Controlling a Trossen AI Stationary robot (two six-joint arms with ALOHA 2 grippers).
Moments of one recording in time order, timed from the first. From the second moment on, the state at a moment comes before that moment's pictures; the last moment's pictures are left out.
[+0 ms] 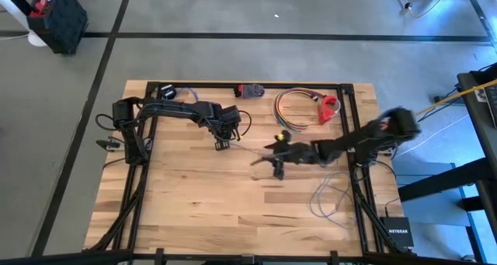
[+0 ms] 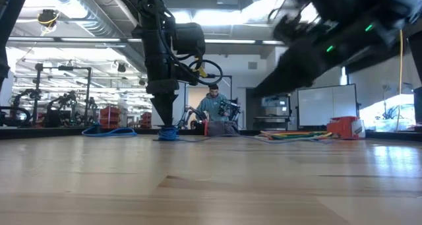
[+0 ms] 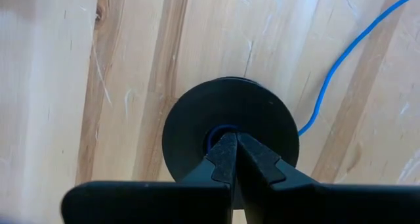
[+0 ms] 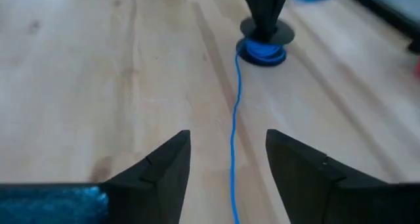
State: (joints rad) left arm 0.28 1.79 1.17 -0.70 -0.14 0.07; right arm 0.14 1.54 0.54 0.48 0.33 0.13
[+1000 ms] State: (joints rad) left arm 0.28 1.79 1.17 -0.70 -0.14 0.07; right arm 0.04 1.92 0.83 0.32 0.24 -0.01
